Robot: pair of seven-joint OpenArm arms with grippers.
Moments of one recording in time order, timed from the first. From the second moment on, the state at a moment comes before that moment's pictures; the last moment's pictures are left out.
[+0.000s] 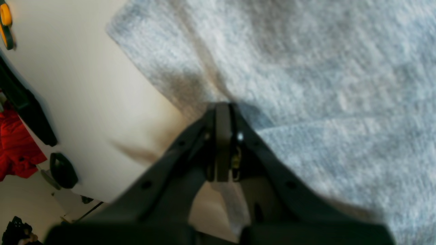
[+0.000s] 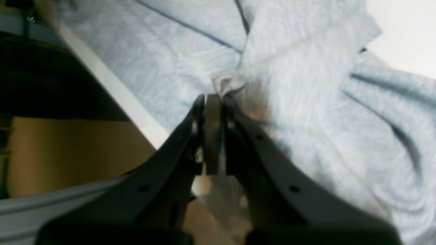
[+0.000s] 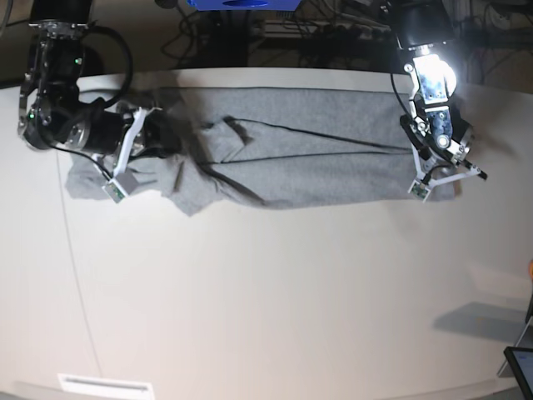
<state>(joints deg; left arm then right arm) 5.6 -11.9 -18.4 94.1 27.3 -39.5 56.7 -11.0 12.8 10.4 106.0 57.0 30.9 -78.4</state>
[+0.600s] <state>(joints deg) 5.5 -12.0 -18.4 94.1 27.5 -39.5 56.6 -15.7 12.9 10.4 105.9 60.6 26.2 -78.0</state>
